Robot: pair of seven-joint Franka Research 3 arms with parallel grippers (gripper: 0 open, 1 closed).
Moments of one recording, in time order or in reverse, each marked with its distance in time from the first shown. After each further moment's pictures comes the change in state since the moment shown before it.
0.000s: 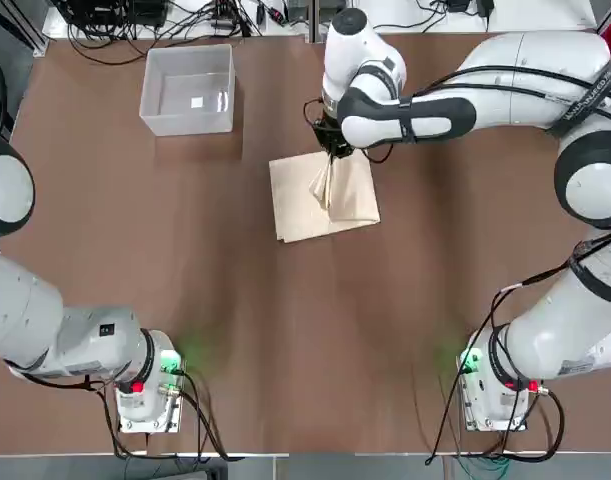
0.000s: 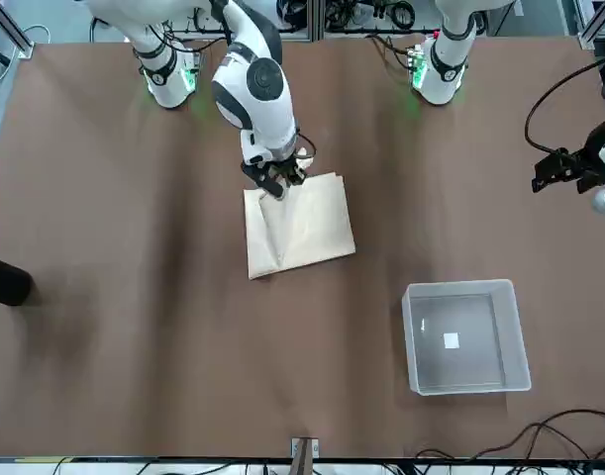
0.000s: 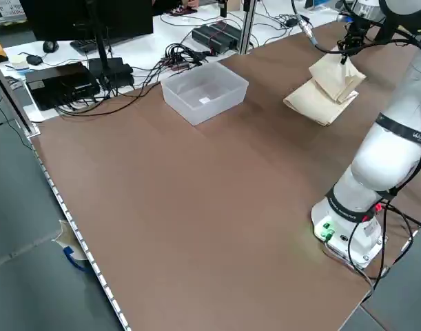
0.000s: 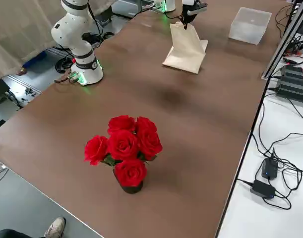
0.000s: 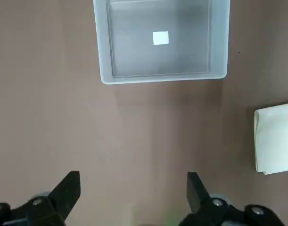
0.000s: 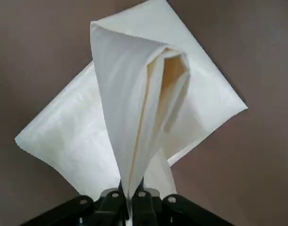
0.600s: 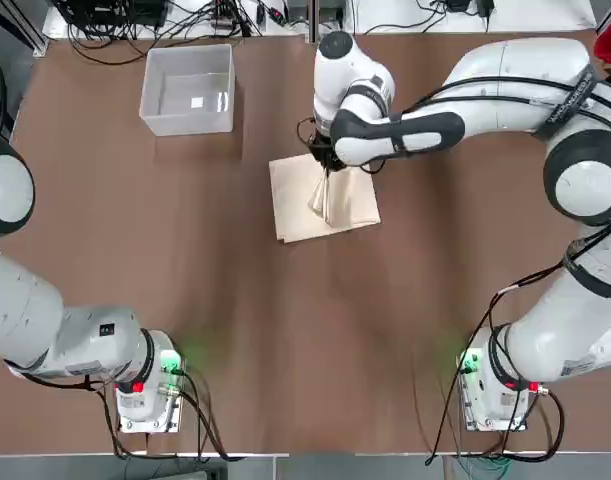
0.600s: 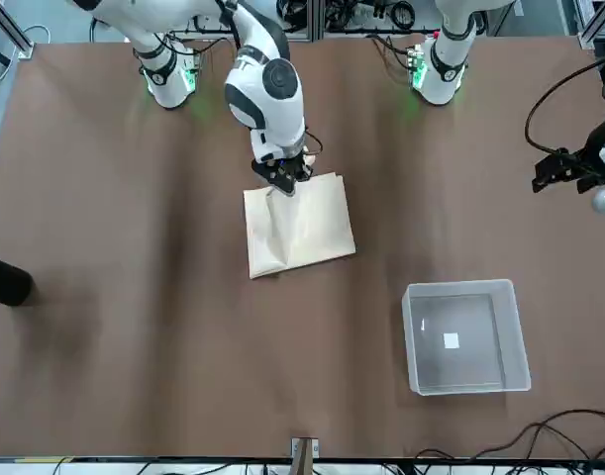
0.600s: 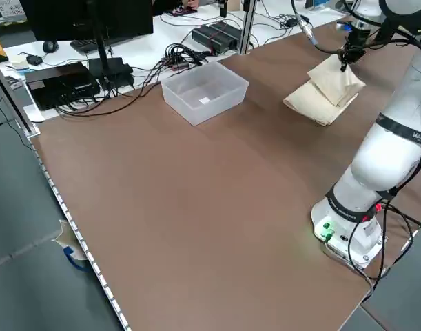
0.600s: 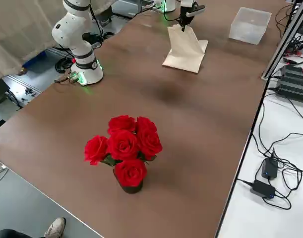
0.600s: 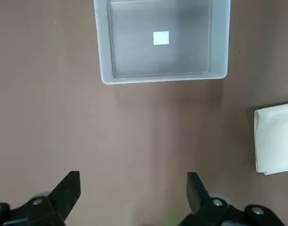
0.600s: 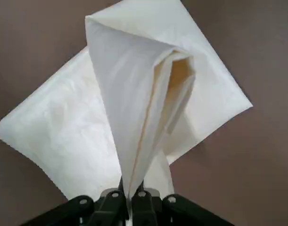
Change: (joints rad) left arm 0.001 0.000 0.001 0.000 0.000 0.000 0.000; right arm 0.049 0.059 0.001 0.000 -0.088 -0.001 0.040
